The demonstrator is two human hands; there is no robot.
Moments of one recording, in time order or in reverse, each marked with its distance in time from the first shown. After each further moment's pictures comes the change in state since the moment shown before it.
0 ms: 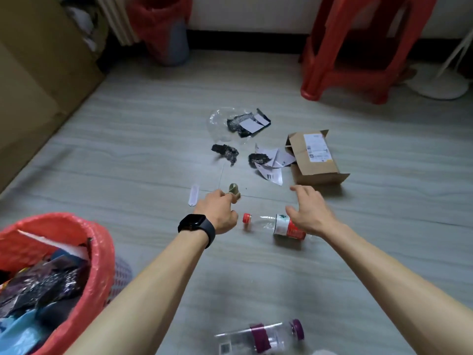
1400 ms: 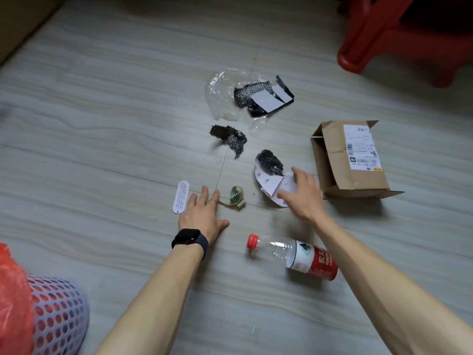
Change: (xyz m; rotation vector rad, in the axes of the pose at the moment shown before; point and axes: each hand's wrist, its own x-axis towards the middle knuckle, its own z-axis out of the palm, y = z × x) left_hand 0.146 -0.079 0.108 -0.047 -0.062 -0.222; right_hand 0.193 0.010 0.102 0.168 -0.009 0.157
